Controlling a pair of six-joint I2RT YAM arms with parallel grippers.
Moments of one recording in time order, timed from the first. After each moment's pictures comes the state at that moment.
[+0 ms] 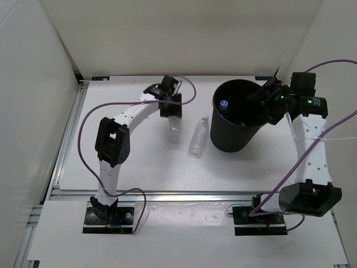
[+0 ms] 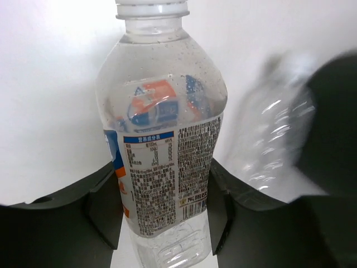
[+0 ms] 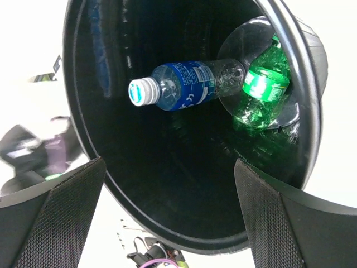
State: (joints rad) left arm -0.54 2.11 1.80 -0.72 0.04 -0.46; right arm -0.10 1.34 1.55 -1.01 -0.36 0.72
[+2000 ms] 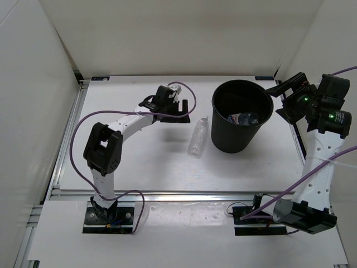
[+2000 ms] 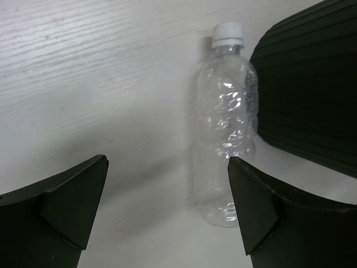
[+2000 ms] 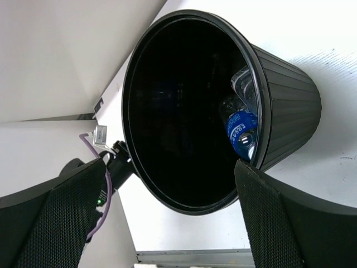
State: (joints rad) left arm -0.55 1.92 1.48 -0.35 0.17 -0.39; right arm -0.29 1.19 1.60 -1.00 -0.43 0.74
